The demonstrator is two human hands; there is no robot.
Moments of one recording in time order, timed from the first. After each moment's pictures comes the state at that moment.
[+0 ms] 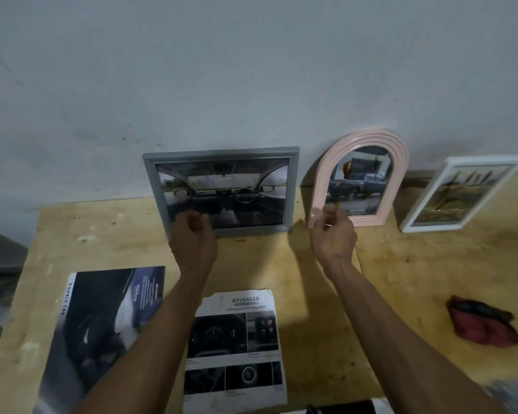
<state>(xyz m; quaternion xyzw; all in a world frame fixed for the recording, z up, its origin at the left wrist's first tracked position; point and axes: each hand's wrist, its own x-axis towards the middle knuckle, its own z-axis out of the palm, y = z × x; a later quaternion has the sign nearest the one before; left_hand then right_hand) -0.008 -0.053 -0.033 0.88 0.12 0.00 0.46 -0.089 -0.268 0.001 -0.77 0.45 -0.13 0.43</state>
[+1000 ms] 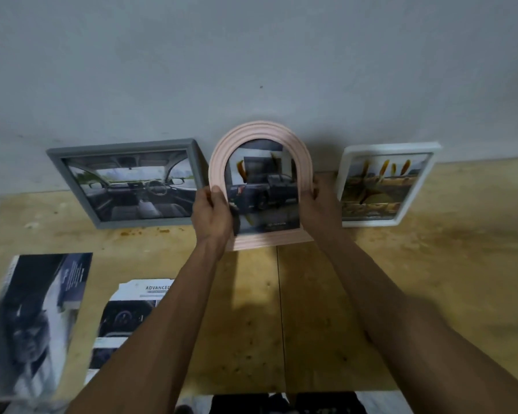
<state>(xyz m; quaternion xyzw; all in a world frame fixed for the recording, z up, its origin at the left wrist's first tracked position) -0.076 -0.298 0.000 0.84 0.15 -0.03 0.52 -0.128 -0.472 0.008 -0.80 0.30 -0.03 0.52</state>
